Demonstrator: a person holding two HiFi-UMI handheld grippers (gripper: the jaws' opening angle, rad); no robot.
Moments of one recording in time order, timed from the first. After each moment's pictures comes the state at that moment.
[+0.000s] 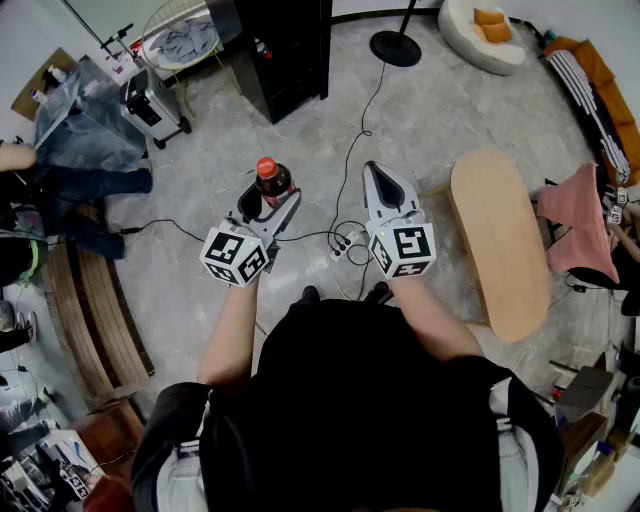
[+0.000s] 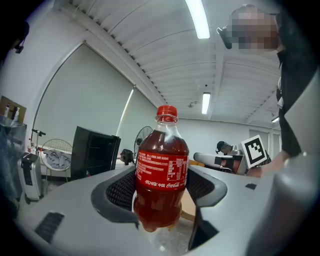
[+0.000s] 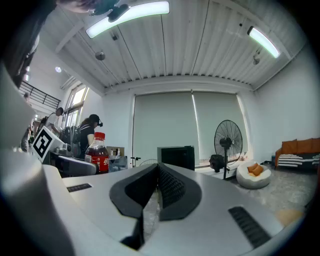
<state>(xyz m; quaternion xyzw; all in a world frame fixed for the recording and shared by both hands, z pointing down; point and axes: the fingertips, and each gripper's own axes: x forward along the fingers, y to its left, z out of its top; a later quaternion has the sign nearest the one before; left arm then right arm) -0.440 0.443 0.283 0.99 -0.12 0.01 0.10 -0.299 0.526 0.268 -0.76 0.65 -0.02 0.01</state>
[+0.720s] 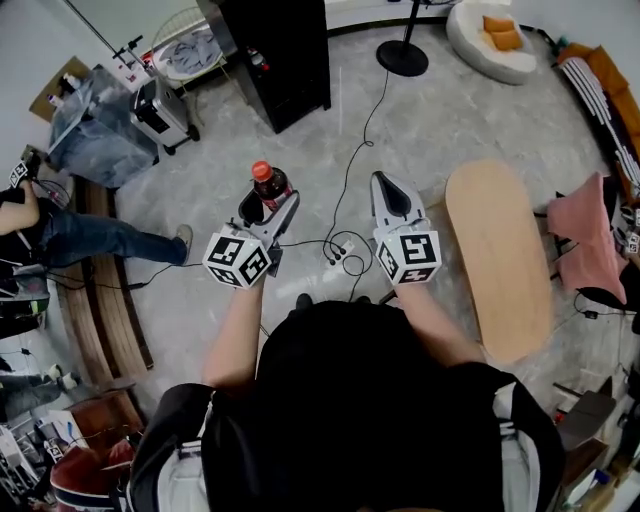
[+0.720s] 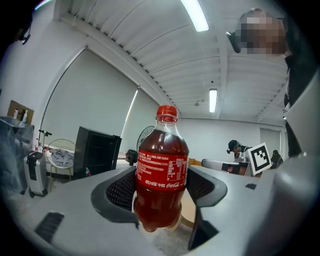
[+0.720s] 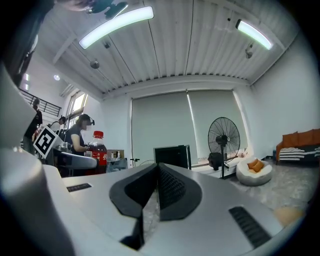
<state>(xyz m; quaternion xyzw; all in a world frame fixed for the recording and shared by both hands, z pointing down) -0.361 0.506 0.275 0.98 -0.17 0.01 0.11 -0.202 0.605 0.276 -0.76 0.65 -0.03 0.02</state>
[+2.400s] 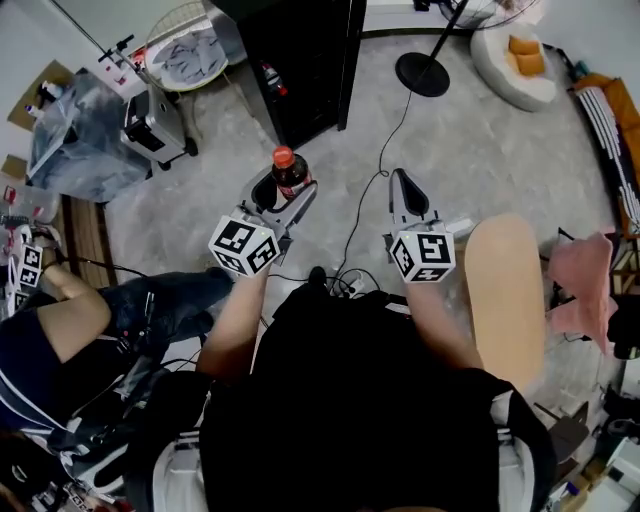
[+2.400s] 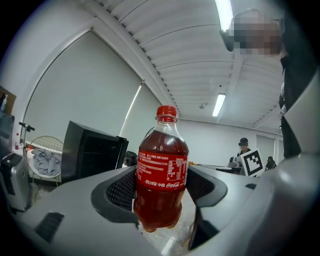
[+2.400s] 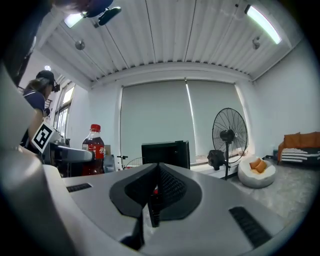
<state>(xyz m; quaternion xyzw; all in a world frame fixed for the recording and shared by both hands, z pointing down) -0.264 0.203 0.281 0.98 -0.13 0.00 0.14 -0.105 0.304 0.292 -0.77 0.63 -0.06 0.00</state>
